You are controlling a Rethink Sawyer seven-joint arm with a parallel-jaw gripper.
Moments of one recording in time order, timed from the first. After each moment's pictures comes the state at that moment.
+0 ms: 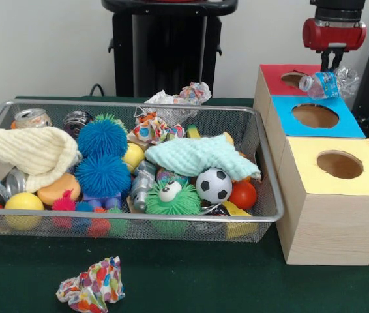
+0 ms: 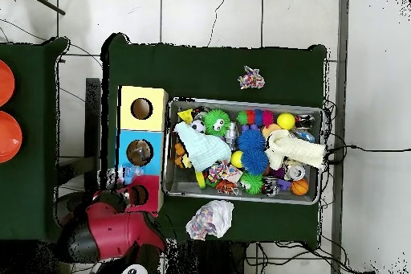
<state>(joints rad) 0.32 -0.78 -0.11 2.05 0.11 0.10 1.75</state>
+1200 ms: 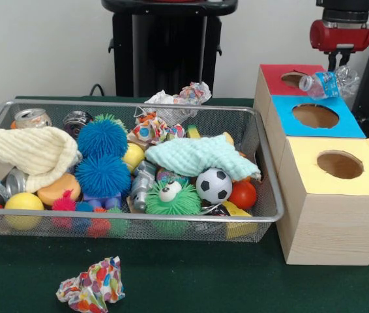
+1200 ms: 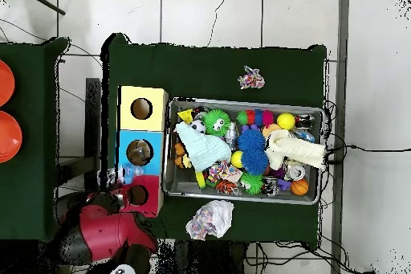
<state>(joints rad) 0.37 -0.76 -0.12 2.02 0.10 0.10 1.75</state>
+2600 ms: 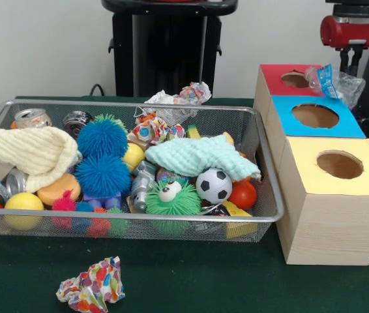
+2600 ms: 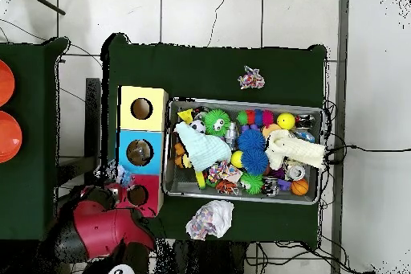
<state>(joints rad) 0.35 -0.79 -0.11 2.00 0.10 0.10 1.75</state>
